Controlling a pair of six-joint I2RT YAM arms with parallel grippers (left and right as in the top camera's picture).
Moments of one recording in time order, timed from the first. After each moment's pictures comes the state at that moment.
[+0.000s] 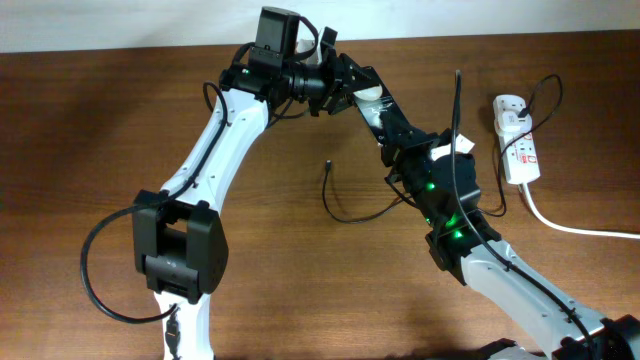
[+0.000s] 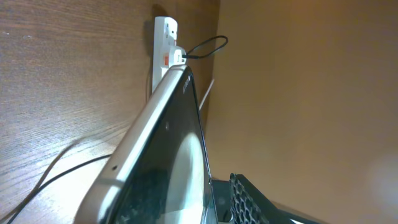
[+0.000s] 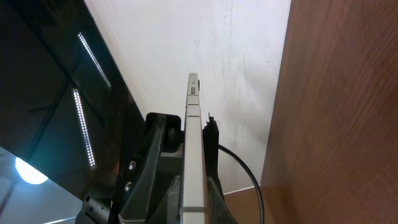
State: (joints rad) left arm -0.36 2.14 1.96 -0.53 0.95 -0.95; right arm 0.37 1.36 0.64 0.64 0.00 1.78
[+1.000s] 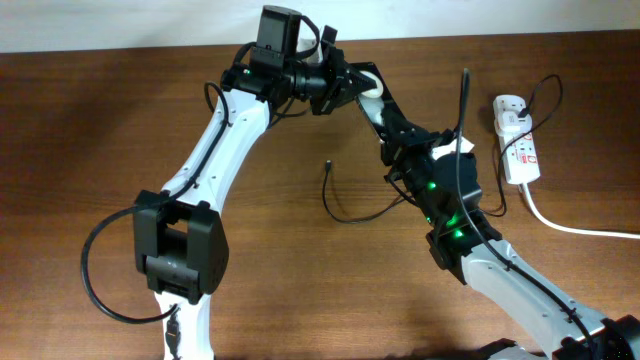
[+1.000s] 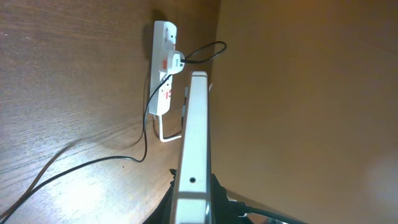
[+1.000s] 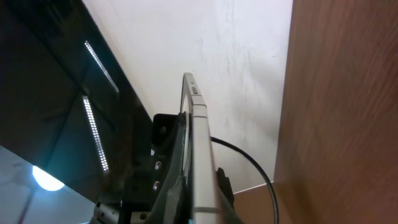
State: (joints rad) left arm -0.36 2.14 1.96 -0.51 0.93 -0.99; right arm 0.37 1.36 0.64 0.65 0.00 1.84
